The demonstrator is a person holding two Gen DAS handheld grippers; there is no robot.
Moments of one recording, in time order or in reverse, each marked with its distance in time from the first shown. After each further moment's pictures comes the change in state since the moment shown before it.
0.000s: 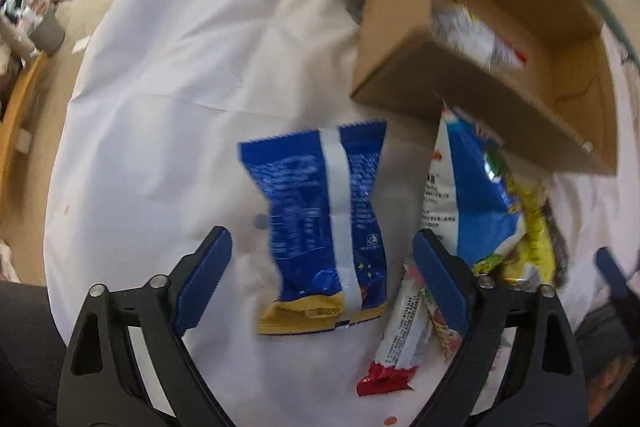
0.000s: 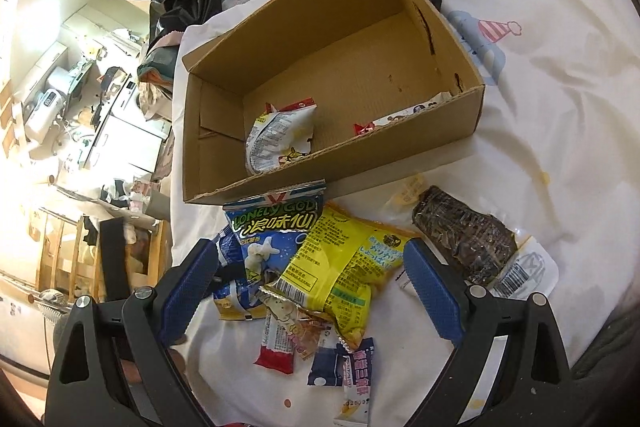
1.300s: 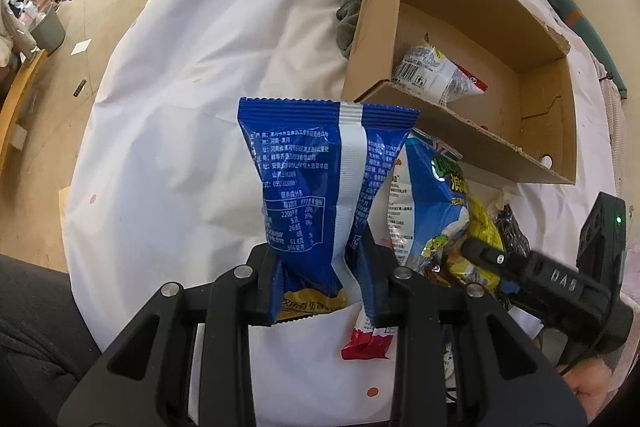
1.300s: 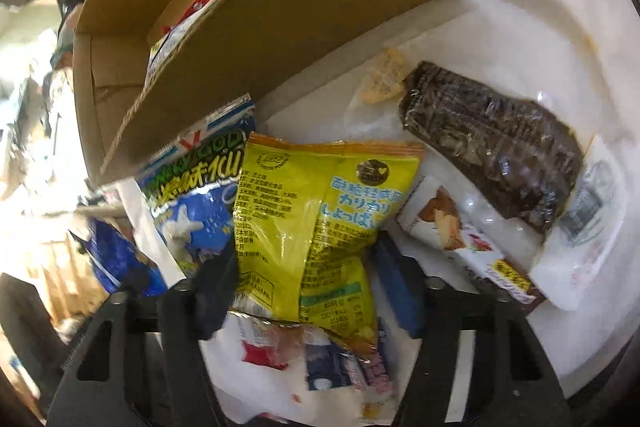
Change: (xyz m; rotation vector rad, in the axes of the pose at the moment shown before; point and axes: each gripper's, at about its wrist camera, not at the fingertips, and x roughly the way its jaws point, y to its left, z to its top) left arm -0.056 0.013 -0.012 -0.048 -0.069 -0.086; right arm 0.087 -0.017 -0.010 0.219 0.313 -0.103
